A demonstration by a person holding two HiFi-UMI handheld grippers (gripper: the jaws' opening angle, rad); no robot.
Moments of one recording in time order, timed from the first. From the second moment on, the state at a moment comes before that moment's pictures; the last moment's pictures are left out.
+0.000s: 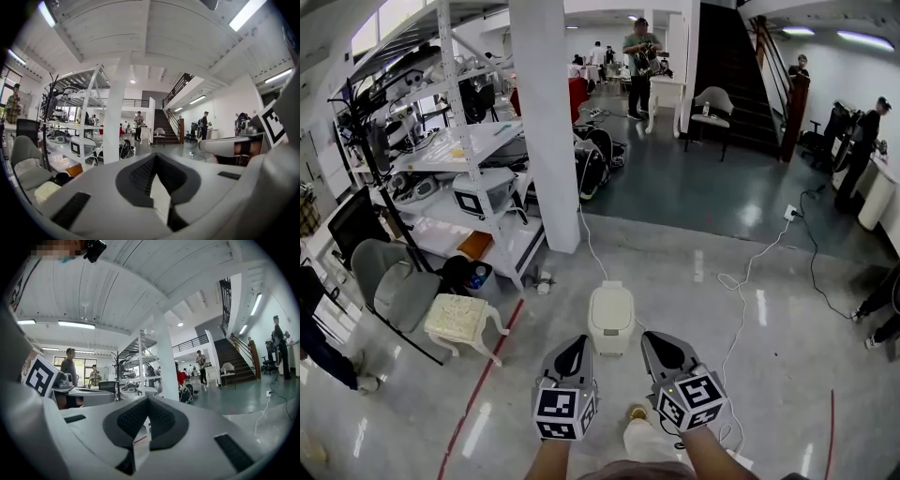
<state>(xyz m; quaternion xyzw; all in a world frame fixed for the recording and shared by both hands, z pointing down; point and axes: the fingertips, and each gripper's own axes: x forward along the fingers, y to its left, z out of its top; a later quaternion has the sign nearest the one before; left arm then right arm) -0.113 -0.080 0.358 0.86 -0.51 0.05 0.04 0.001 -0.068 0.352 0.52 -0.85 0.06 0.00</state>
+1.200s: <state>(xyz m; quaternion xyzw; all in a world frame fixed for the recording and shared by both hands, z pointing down) -0.063 -0.318 0.334 0.84 -0.55 0.04 0.02 0.063 -0.317 0.336 0.49 -0.87 0.06 -0.01</state>
